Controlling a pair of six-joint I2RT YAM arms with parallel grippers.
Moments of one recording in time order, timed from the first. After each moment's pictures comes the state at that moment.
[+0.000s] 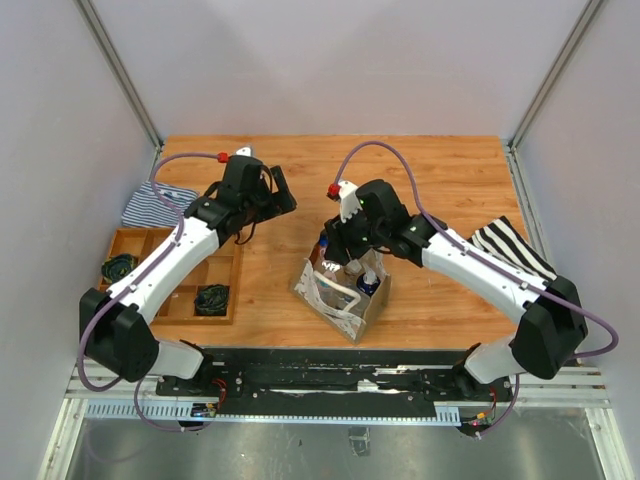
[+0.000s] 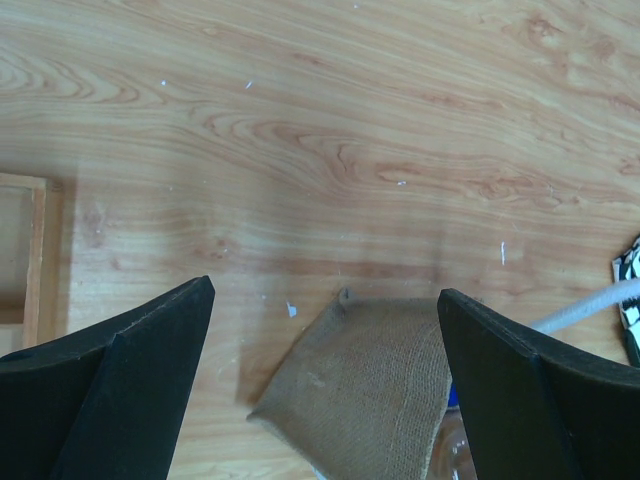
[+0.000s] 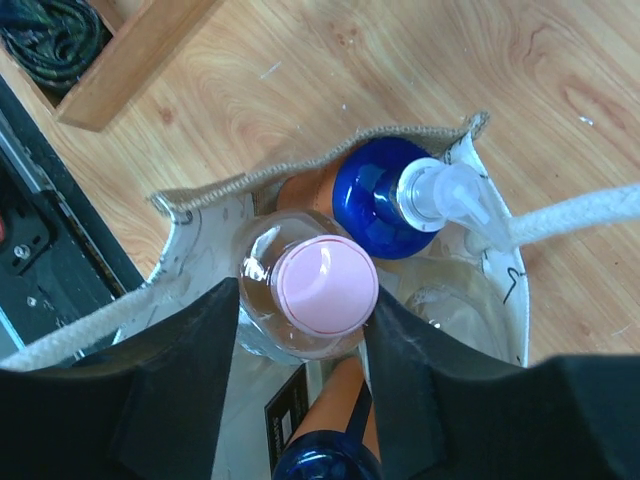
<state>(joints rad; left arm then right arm) -0.45 1.38 1.20 -0.48 -0.16 -0.67 0.75 1.44 1.17 -0.44 -0.27 0.10</state>
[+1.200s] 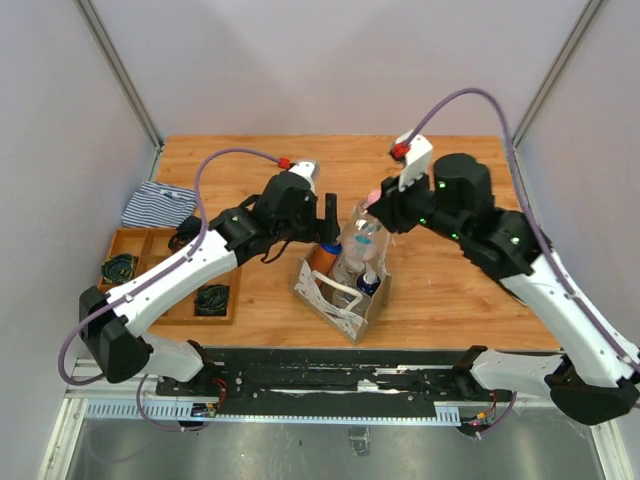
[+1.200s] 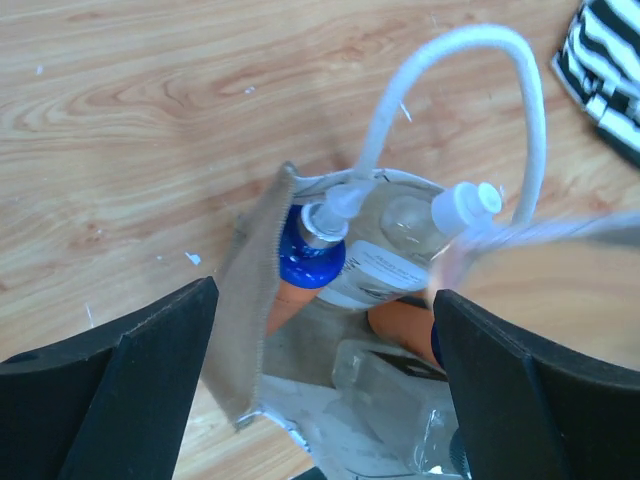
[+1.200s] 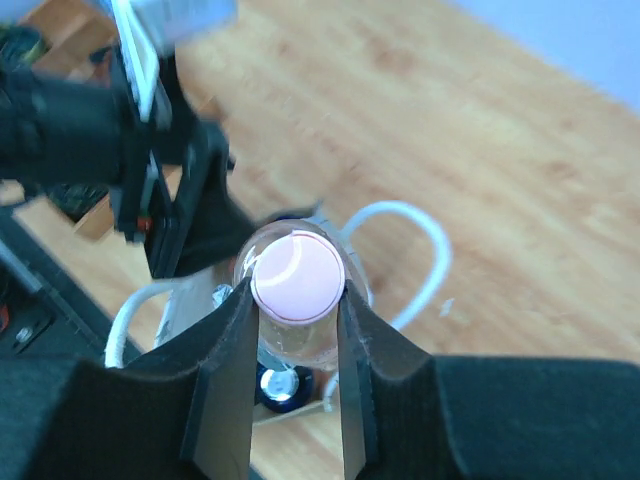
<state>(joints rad) -0.78 1.35 1.28 -0.56 -0.18 -0.51 0.75 1.16 1.47 -0.72 -0.03 0.06</state>
